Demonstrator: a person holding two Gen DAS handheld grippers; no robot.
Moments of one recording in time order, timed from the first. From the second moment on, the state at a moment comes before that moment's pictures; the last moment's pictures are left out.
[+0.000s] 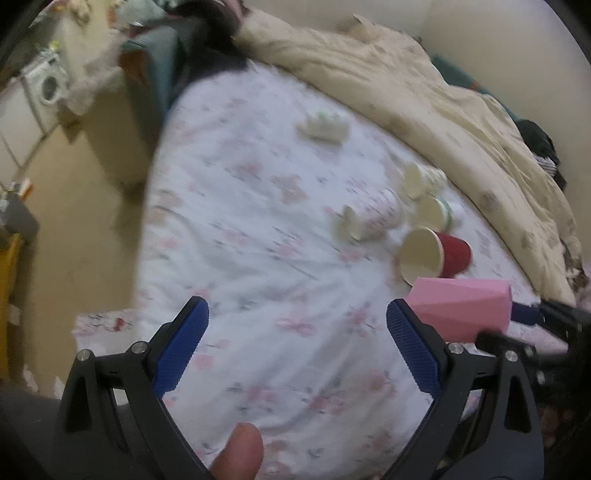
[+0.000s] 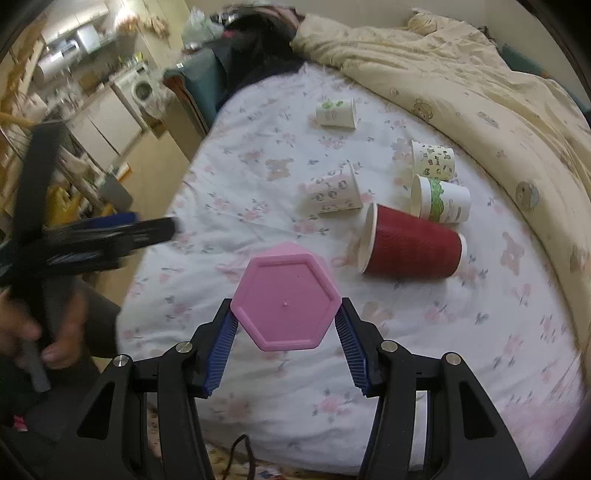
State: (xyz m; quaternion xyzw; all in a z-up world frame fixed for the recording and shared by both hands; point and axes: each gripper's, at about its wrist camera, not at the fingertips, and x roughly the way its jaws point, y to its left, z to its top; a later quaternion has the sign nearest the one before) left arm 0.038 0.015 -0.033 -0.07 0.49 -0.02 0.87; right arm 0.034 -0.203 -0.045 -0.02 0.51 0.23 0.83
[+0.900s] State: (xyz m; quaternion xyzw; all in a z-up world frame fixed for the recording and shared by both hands) left arm 0.035 0.049 -0.057 -0.10 0.51 0.00 0.85; right arm 0.134 -0.126 -0.123 -0.17 0.63 0.23 0.72
